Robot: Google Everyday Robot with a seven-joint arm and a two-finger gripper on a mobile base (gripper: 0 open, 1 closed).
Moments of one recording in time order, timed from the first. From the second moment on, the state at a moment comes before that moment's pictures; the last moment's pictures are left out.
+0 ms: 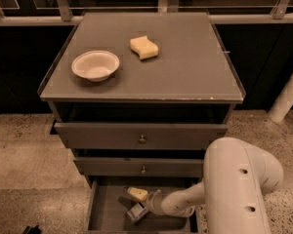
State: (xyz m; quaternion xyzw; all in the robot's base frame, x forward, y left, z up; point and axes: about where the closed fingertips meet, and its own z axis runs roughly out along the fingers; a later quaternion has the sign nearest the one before) arm 0.521 -0.010 0.213 0.23 0.92 0.30 0.12
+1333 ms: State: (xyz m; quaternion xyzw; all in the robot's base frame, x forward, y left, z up) arm 0.518 -0.020 0.174 0.29 0.92 0.23 0.13
